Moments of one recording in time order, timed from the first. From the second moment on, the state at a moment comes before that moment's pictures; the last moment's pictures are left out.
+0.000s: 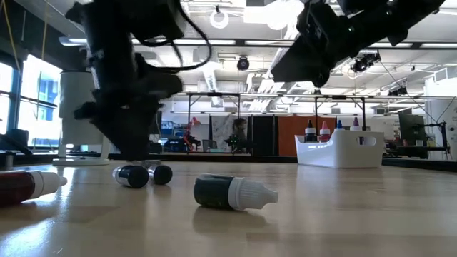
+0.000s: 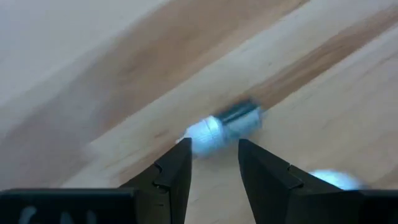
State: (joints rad) left arm -0.23 1.66 0.96 -0.59 -0.20 -1.20; right arm -0.03 1.25 0.61 0.23 0.13 0.21
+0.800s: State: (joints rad) left arm -0.20 1.71 0.97 -0.36 -0.21 -0.85; right arm -0.03 1.25 0.61 0.19 0.13 0.20
